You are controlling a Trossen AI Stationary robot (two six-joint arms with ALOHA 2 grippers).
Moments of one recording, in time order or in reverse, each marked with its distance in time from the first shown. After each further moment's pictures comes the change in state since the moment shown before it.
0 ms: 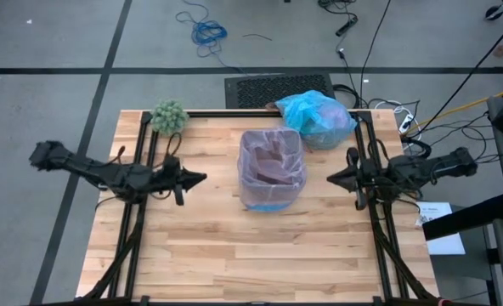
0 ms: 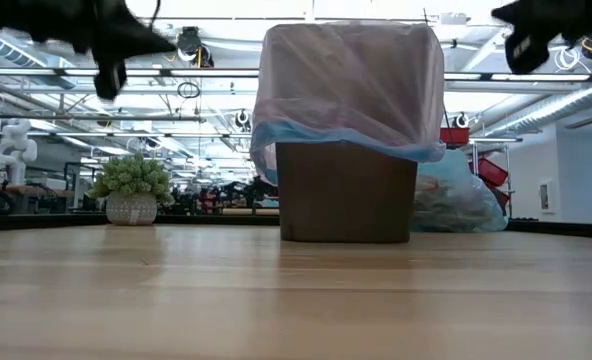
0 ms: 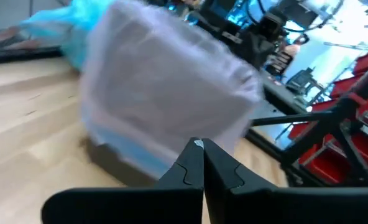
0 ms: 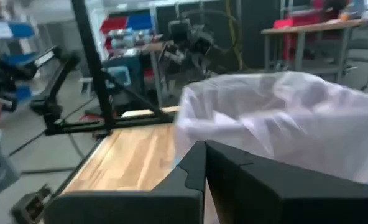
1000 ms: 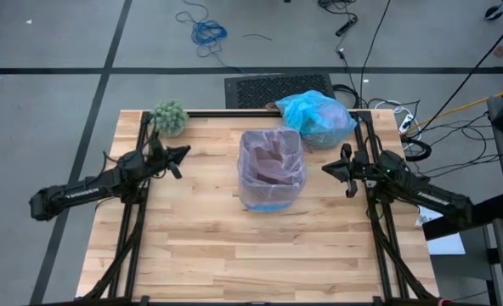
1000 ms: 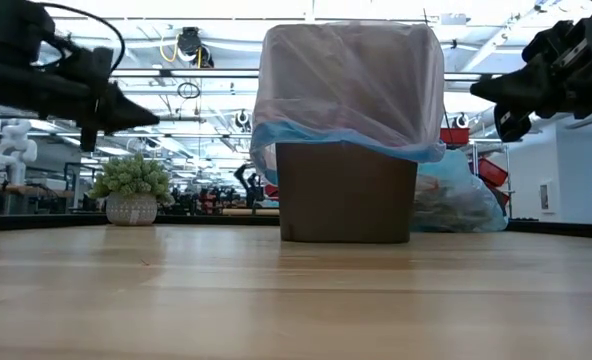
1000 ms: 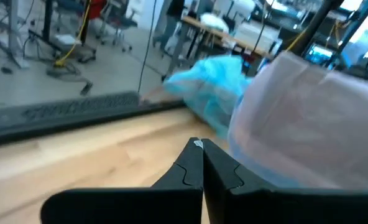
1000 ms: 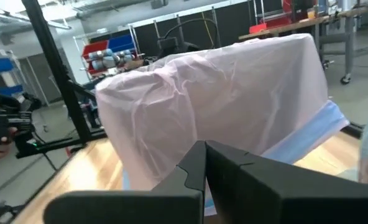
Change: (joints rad) left arm 0.615 -0.421 -0.314 -0.032 0.225 0.219; right arm -0.680 -0.238 -0.329 0.167 -0.590 0.126
